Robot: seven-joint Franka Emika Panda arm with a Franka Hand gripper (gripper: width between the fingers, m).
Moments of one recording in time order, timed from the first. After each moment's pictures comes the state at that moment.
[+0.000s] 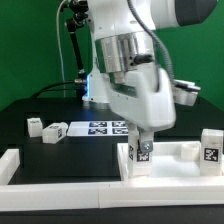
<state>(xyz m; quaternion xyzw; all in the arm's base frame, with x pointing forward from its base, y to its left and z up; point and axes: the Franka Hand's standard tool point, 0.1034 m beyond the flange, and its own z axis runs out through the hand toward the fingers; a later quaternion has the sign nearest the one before) 0.623 0.010 0.068 -0.68 0.73 0.01 0.10</state>
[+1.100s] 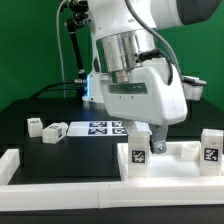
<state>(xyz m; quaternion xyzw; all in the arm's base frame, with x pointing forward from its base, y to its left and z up) 0.628 0.015 0.071 -0.84 0.53 -0.02 0.11</state>
